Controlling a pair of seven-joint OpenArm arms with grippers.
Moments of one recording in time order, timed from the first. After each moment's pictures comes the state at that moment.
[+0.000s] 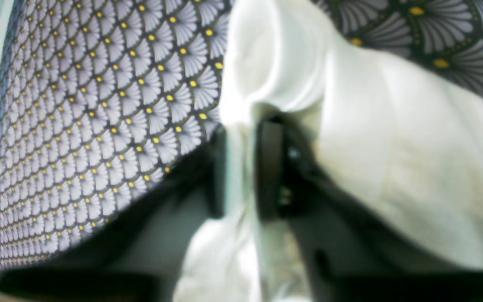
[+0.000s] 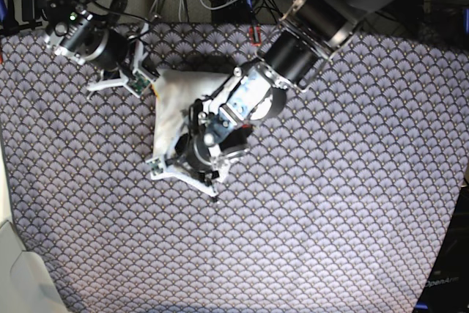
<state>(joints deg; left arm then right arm) -24.9 7.6 37.4 59.9 24.9 -24.0 30.0 -22.5 18.3 0.1 114.5 6.0 39.9 -43.7</state>
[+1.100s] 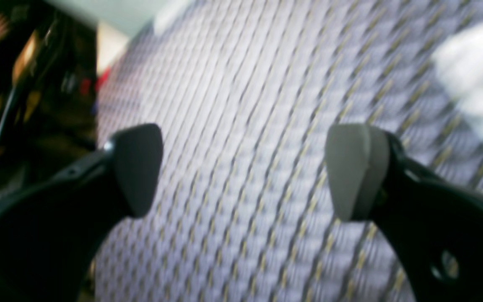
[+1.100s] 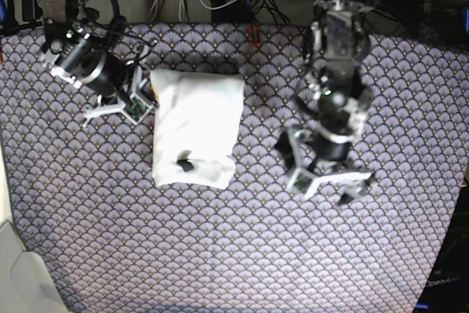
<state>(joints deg) 0.3 1.1 -0.1 103.7 32.6 -24.0 30.4 -15.7 17.5 0.3 115.7 6.1 40.0 -43.3</state>
